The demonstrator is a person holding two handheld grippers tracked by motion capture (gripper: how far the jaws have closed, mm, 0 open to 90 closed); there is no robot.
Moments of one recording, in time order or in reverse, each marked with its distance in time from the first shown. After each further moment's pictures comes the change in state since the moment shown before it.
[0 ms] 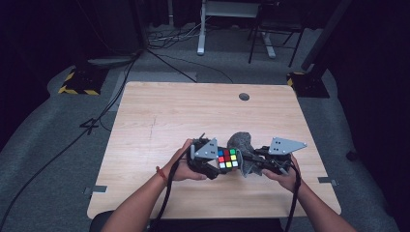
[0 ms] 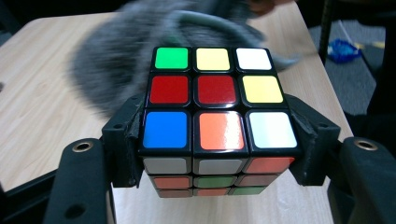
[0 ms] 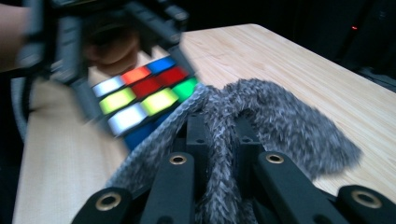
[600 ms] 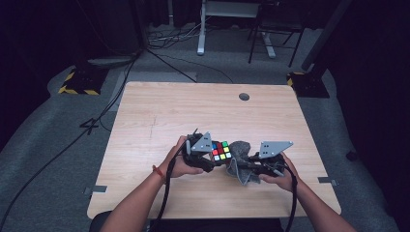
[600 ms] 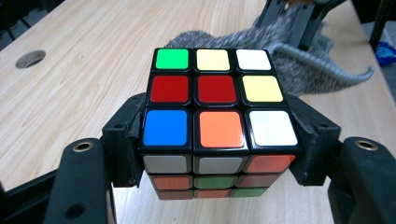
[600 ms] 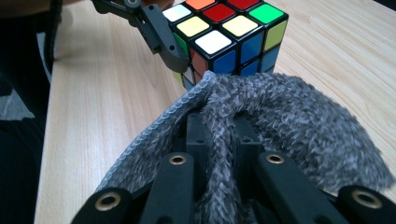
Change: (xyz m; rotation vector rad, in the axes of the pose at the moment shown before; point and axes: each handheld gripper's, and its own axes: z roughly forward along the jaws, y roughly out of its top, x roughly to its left) left arm 0.023 -0.020 -0.008 0.042 0.125 -0.082; right arm 0.002 -0.010 0.018 0.177 0.125 -0.028
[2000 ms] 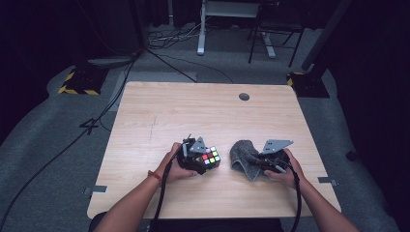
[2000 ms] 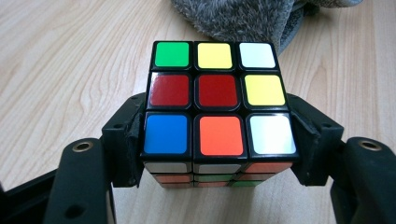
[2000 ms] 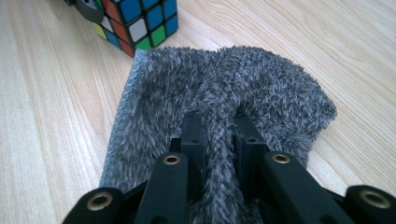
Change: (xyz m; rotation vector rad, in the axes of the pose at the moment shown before) left arm 0.012 -0.048 0.019 0.142 0.011 -0.171; right arm -0.034 -0.043 0.003 0.149 -0.164 0.082
